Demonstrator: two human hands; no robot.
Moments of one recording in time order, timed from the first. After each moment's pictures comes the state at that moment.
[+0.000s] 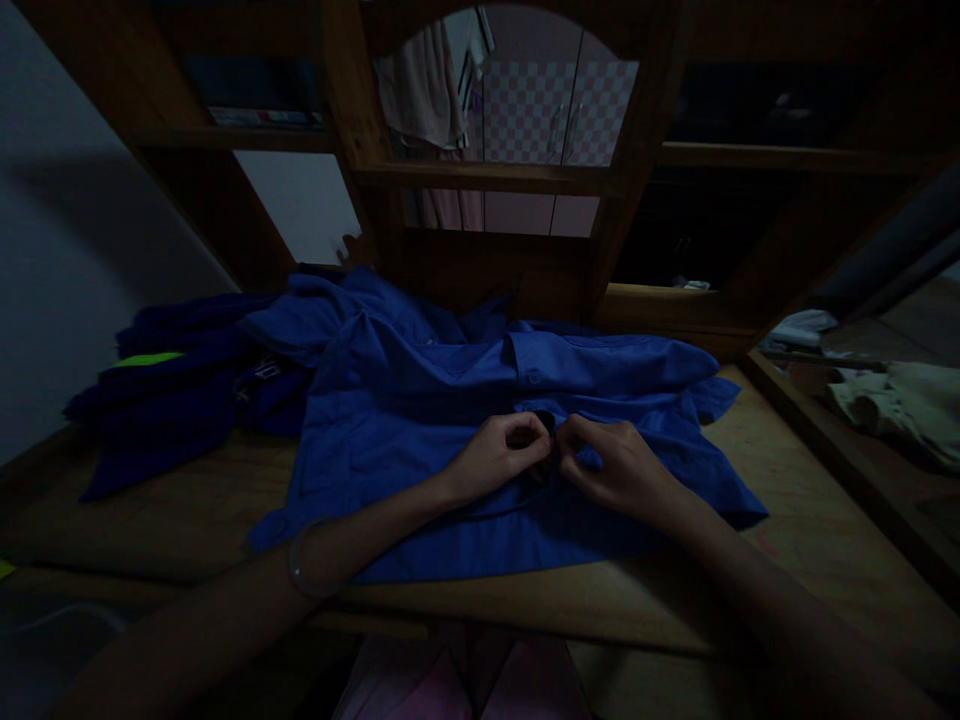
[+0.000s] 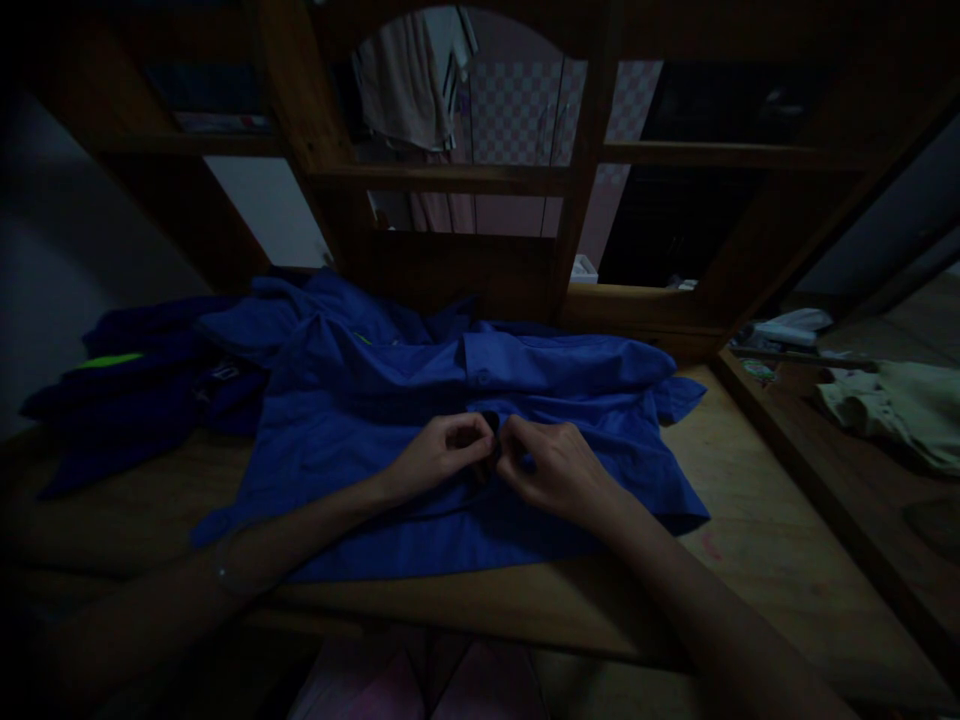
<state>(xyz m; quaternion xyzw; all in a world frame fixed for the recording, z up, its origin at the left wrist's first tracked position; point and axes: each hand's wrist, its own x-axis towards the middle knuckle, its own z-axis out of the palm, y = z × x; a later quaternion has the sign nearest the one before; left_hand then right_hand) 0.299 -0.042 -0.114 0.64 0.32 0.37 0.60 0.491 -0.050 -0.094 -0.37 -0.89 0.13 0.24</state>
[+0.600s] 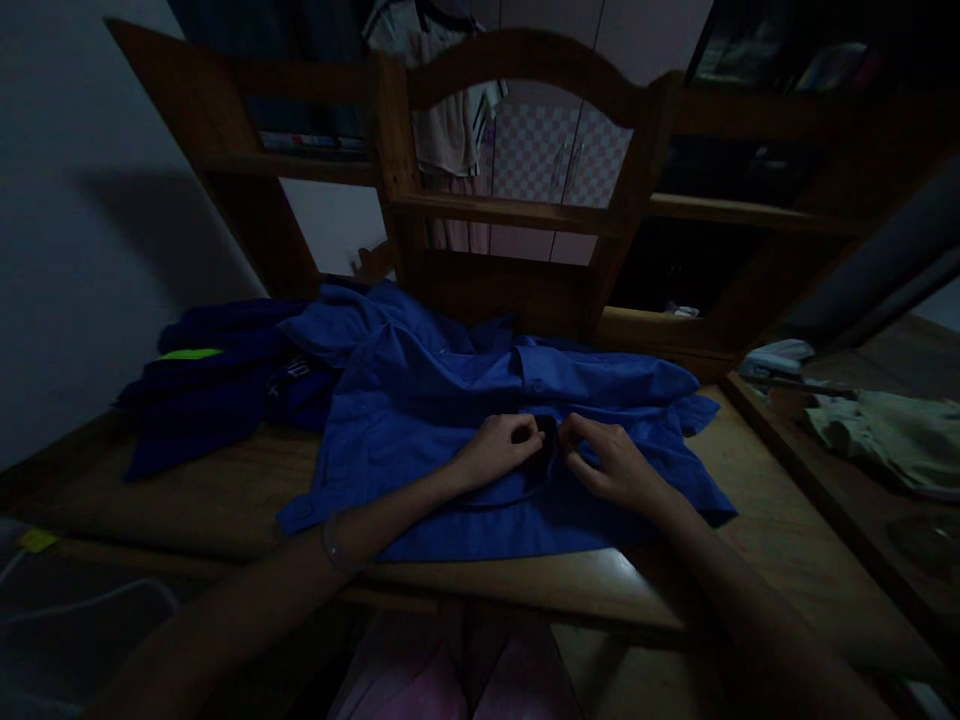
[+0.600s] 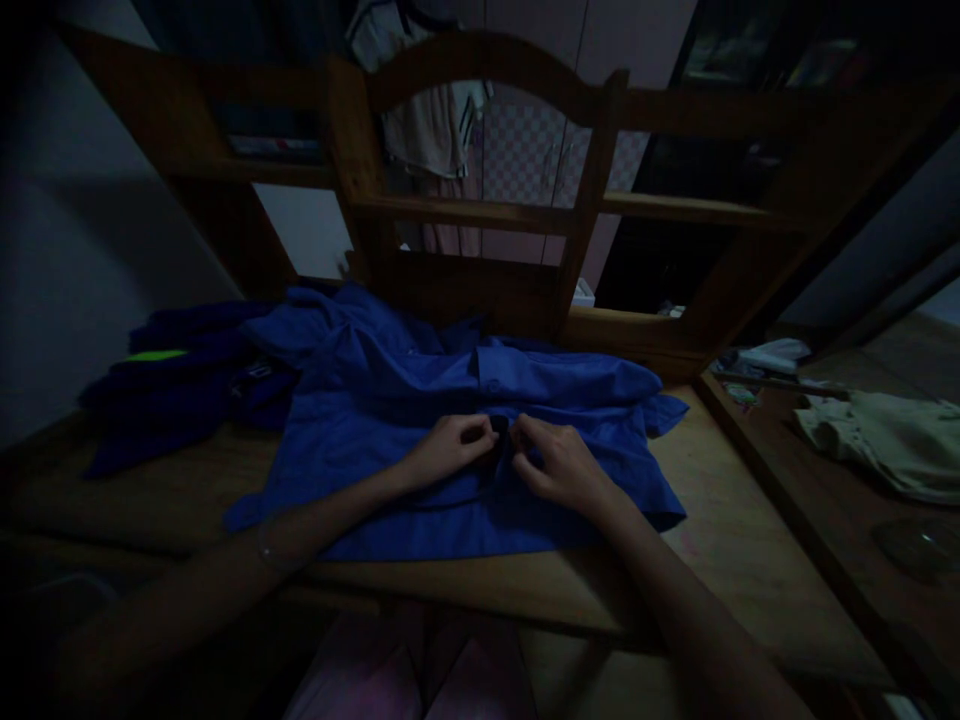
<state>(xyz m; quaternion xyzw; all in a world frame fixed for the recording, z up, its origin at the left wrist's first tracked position) 0.292 -0.031 -0.118 0.77 0.42 0.32 0.34 0.494 -0.051 -0.087 -0.36 -0.89 0.14 0.24</state>
